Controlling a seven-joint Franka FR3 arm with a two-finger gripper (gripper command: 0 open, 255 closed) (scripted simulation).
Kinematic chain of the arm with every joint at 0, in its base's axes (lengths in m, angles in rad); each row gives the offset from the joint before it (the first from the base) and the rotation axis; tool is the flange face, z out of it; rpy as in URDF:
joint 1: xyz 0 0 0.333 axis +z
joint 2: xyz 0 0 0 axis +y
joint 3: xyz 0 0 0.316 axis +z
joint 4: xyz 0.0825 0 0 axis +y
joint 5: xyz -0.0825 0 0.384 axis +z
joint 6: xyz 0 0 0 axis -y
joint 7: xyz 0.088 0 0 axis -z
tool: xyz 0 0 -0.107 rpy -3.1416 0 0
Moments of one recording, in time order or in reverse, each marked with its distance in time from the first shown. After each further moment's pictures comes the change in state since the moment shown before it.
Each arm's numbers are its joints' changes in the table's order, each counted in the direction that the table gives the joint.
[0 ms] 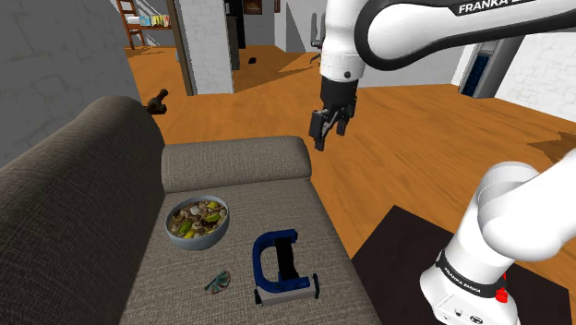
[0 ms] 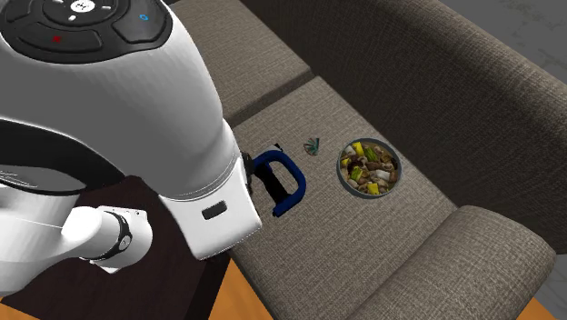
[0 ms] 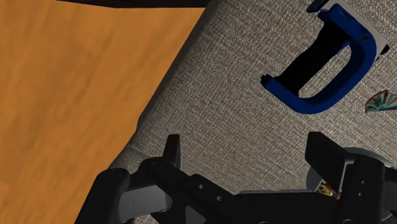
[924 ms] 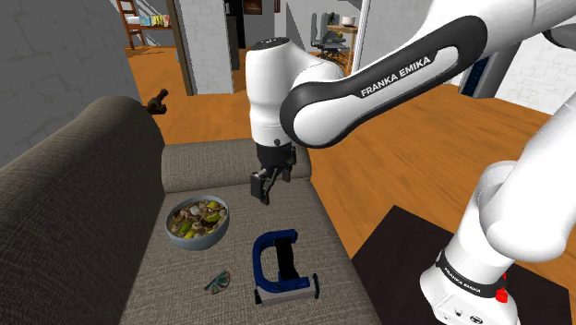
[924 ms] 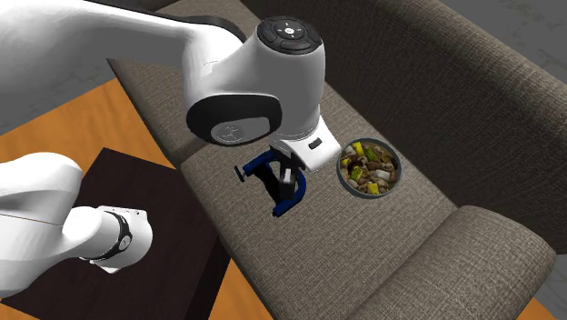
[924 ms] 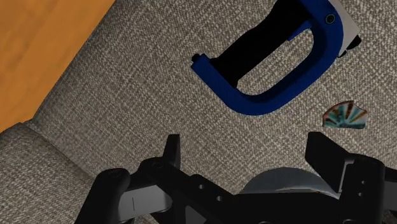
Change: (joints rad) arm 0.059 0.430 0.202 -0.113 -0.068 0.270 0.144
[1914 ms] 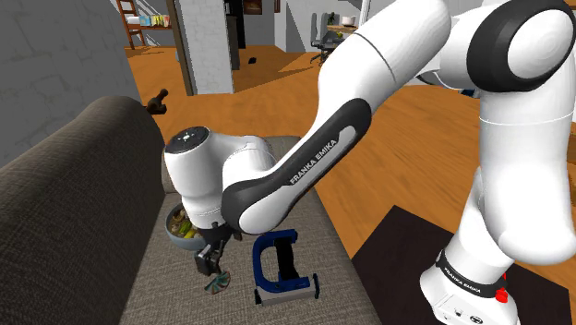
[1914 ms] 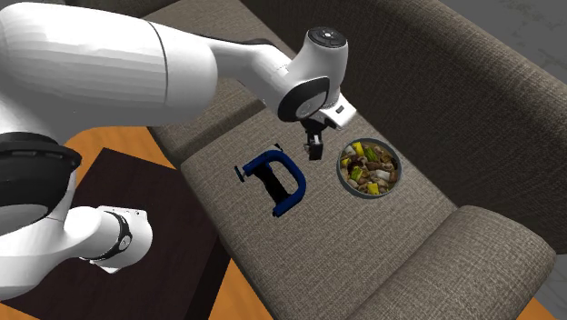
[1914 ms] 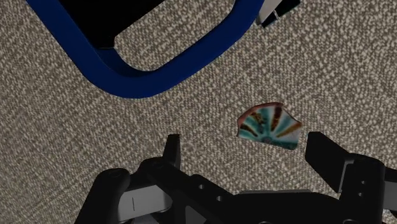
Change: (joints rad) arm 0.157 0.531 0.078 -0.298 -0.291 0.105 0.222
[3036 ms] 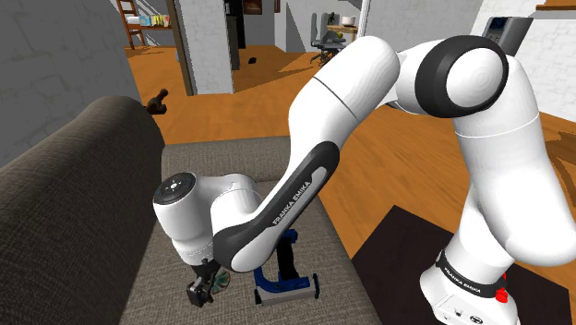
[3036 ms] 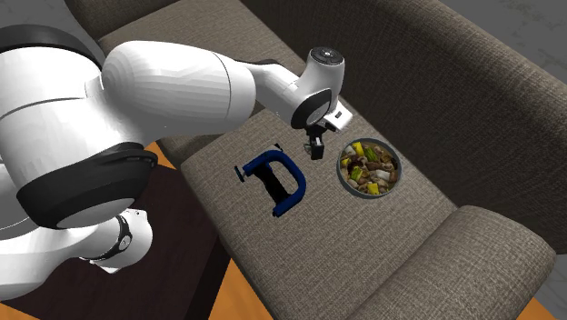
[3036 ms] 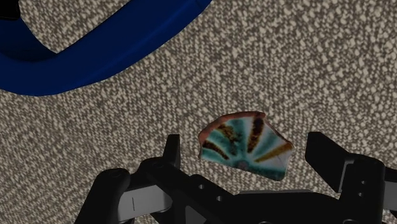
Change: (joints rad) arm 0.086 0.206 -0.044 -0.101 -0.110 0.068 0.062
